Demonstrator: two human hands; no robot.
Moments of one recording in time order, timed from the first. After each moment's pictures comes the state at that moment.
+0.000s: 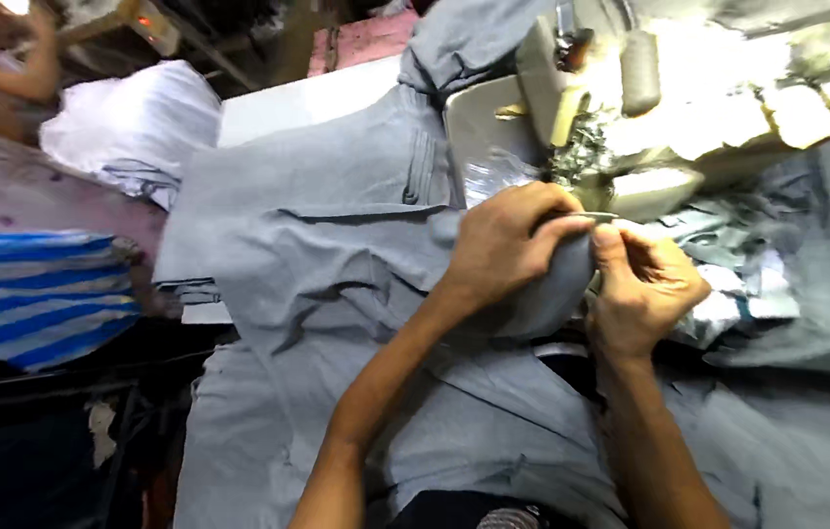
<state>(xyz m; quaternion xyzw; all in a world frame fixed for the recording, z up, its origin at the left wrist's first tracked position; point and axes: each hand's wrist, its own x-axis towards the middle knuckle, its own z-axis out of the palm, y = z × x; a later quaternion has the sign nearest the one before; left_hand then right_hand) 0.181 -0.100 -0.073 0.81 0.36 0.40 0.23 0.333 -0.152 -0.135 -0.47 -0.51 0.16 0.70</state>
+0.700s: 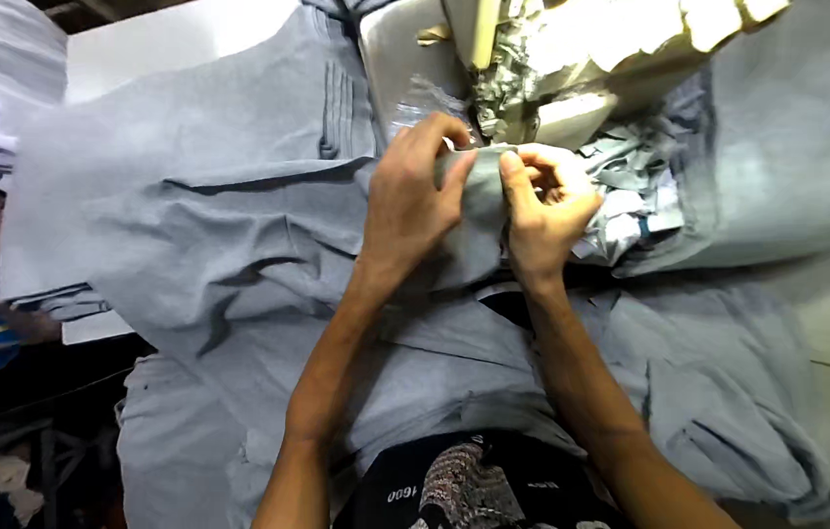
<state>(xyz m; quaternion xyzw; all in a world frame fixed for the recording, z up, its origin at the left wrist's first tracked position) 0.174 -0.110 -0.082 0.79 0.44 0.38 0.18 0.327 -0.157 -0.128 -0.56 -0.51 0.18 0.62</state>
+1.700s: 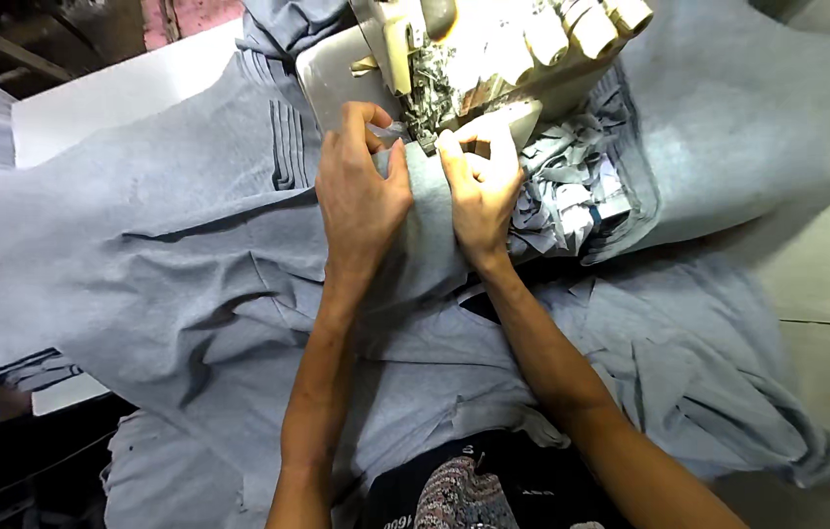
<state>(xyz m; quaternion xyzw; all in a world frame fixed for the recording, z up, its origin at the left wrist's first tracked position) 0.185 -0.088 -0.079 0.76 0.52 0.36 0.12 0.316 -0.122 -0.127 -0.55 -0.44 0.19 0.68</state>
